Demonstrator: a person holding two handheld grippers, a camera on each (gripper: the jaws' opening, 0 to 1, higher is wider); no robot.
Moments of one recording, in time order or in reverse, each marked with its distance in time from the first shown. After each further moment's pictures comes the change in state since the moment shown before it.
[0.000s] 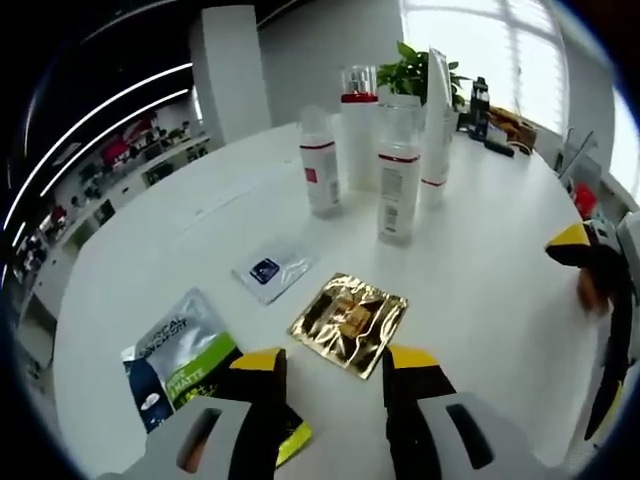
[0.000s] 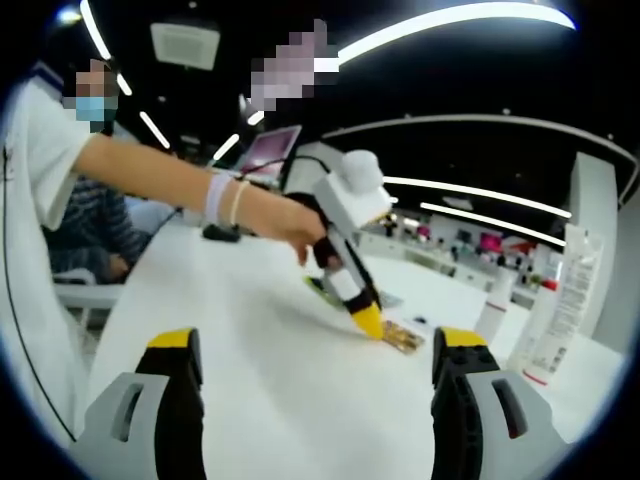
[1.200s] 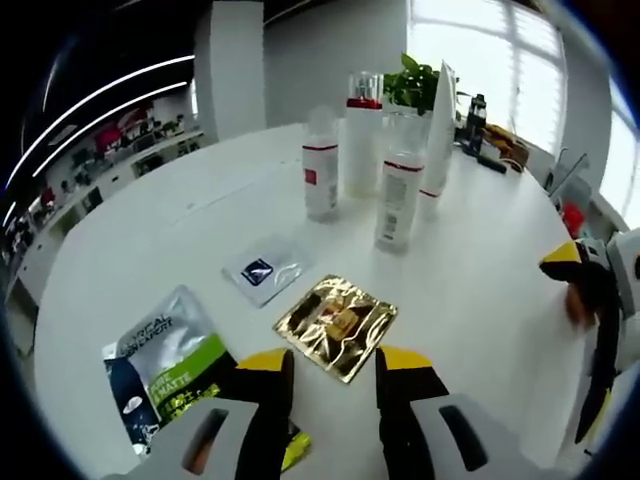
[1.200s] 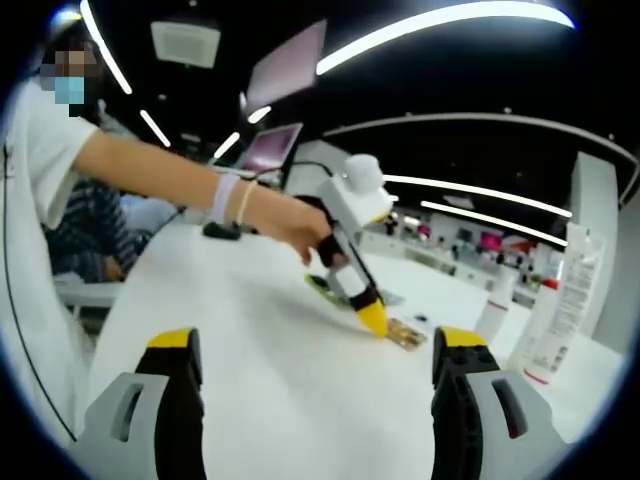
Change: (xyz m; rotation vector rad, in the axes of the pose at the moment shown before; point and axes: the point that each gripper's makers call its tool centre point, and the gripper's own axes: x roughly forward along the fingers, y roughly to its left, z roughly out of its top) left arm 0.003 -0.013 -0.006 -0.045 -0.021 -0.093; right arm 0.003 -0.004 -0.003 -0.002 0.008 0.003
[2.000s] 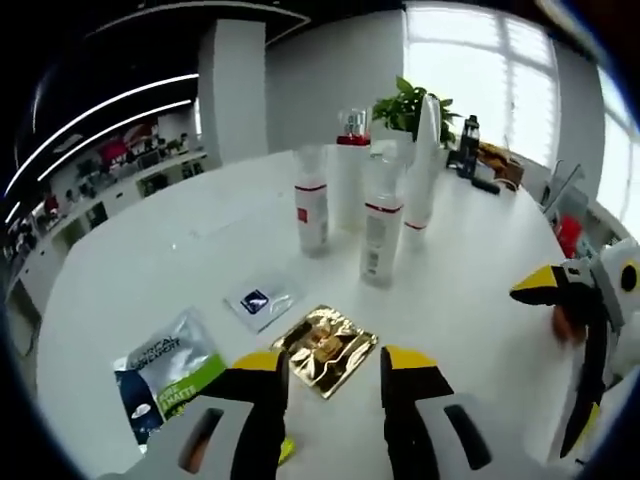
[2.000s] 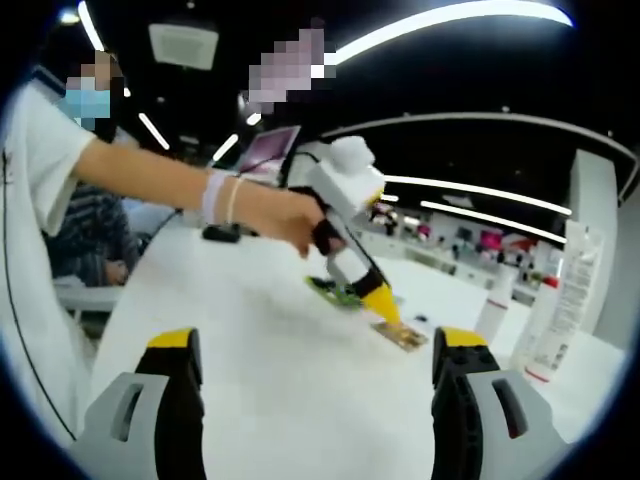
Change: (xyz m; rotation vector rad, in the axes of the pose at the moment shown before) left arm -0.028 -0.005 0.030 -0.006 -0.160 0.013; right arm -0.002 0.001 0.005 0.038 -0.020 0.006
